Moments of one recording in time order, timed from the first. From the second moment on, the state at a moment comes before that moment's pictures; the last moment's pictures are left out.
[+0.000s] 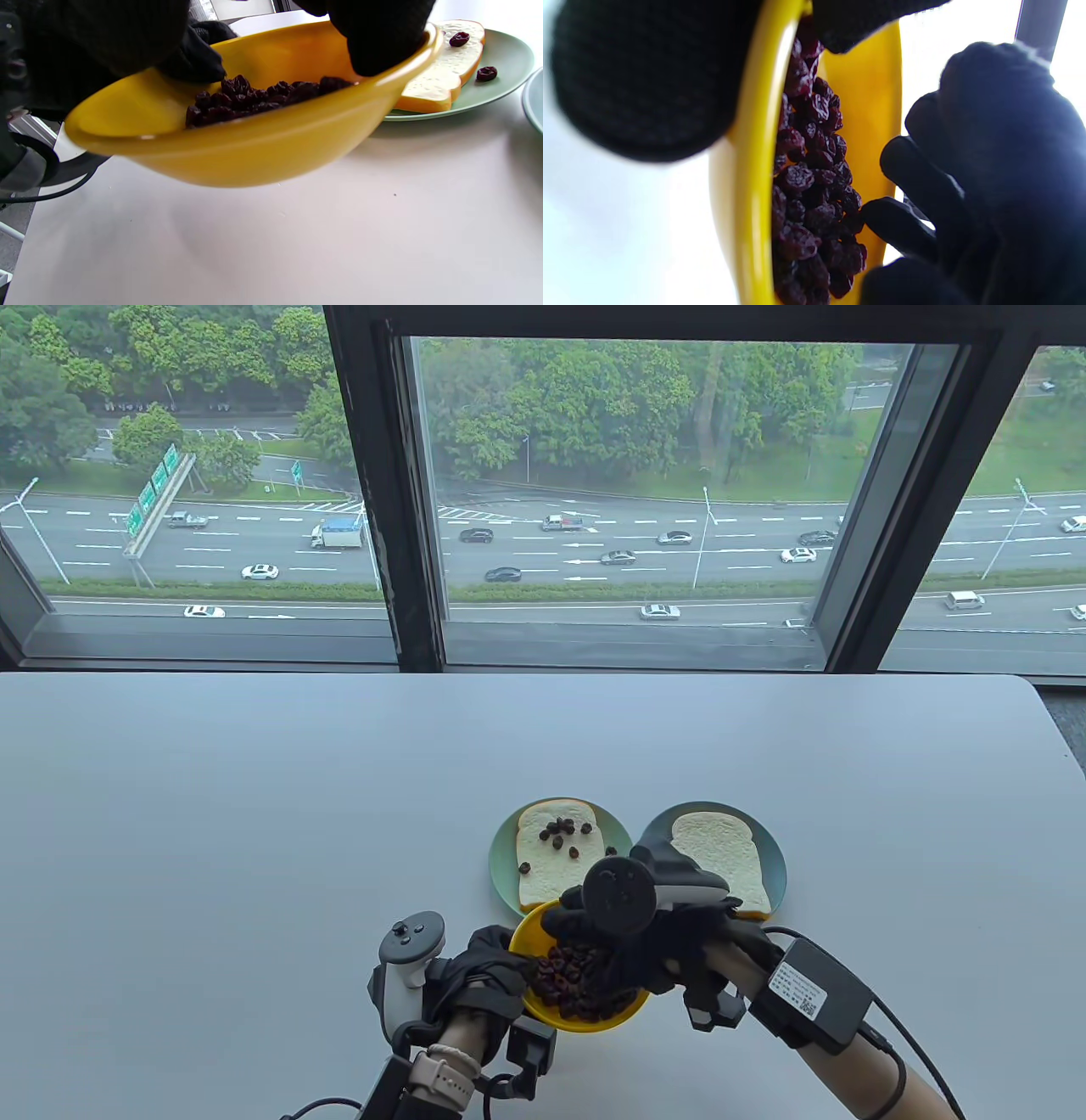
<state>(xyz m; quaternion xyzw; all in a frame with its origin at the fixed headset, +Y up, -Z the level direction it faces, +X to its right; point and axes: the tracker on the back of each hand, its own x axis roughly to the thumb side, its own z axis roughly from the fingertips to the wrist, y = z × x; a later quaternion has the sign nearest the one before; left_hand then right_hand) -0.125 -0.766 -0.307 -0.27 0.13 0.65 0.70 0.068 -0.686 -0.349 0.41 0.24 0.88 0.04</state>
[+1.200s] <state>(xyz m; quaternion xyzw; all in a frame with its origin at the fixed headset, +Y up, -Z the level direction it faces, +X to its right) -0.117 -0.767 -0.305 -0.28 0.13 0.63 0.72 0.050 -0.698 -0.321 0.43 0.02 0.90 0.01</state>
